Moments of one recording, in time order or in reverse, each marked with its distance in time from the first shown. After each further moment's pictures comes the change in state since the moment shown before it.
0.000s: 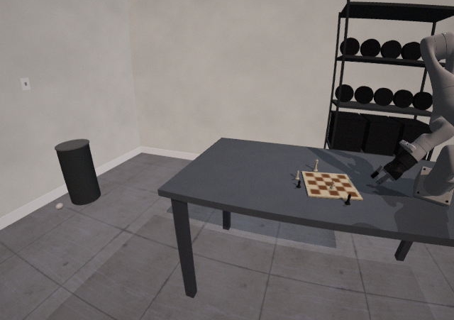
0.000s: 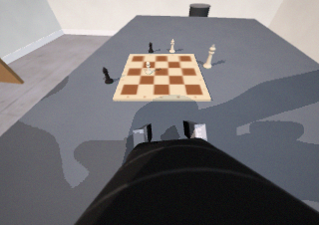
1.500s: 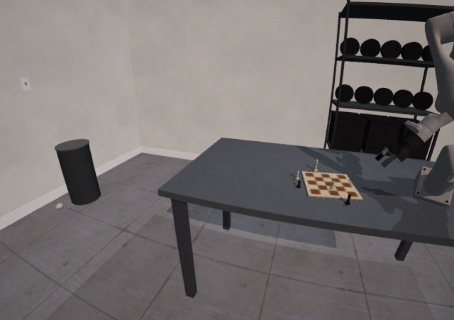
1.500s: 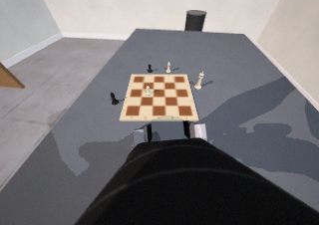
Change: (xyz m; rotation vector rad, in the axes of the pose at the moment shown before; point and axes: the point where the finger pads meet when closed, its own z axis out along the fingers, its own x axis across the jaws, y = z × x) arm 0.010 -0.049 -0.067 -0.002 0.016 0.003
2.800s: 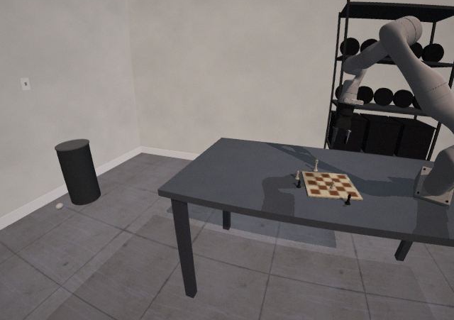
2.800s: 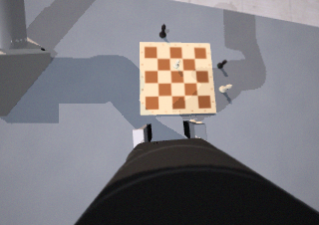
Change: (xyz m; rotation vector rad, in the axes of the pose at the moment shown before) arm 0.140 -0.136 0.068 -0.314 -0.531 -1.484
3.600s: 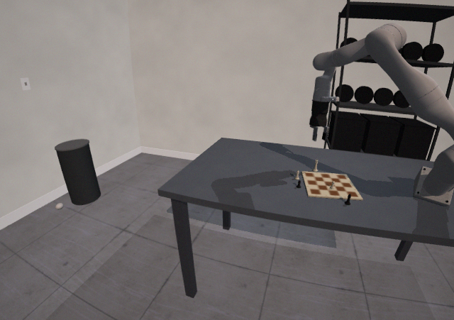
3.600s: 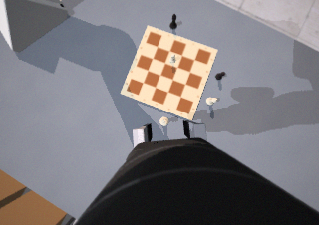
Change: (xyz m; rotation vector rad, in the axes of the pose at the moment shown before) arm 0.099 0.004 0.007 -0.032 -0.118 -0.396
